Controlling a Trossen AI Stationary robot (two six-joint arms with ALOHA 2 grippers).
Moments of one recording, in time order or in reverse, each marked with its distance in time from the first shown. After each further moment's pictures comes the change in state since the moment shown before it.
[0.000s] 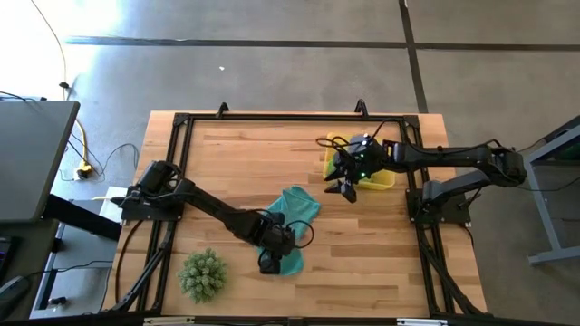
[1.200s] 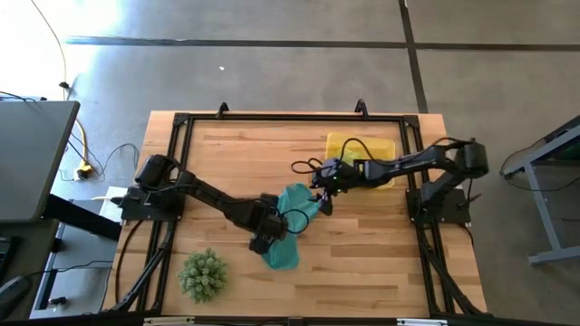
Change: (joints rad) left arm 0.114 -0.012 -0.136 -0.101 -0.204 0.289; right arm 0.127 0.364 0.001 0.254 0.270 -0.034
